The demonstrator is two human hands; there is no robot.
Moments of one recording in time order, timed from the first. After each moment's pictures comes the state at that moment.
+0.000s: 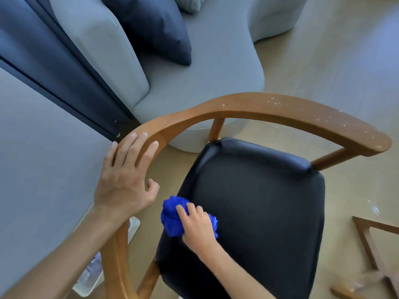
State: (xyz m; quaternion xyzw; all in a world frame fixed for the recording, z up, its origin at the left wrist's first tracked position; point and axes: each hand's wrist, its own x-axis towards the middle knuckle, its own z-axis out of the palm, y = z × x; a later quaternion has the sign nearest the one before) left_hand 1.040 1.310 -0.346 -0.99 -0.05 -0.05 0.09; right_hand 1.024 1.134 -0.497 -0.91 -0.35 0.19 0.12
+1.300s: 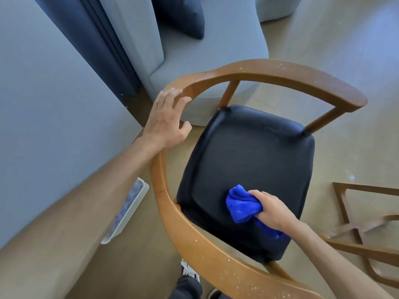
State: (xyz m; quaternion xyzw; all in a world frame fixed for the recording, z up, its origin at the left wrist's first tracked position) left_hand 1.018 1.322 -0.337 -0.99 -0.03 -0.06 -0.12; right_hand 0.975 0.976 -0.420 -0.88 -0.19 0.40 0.16
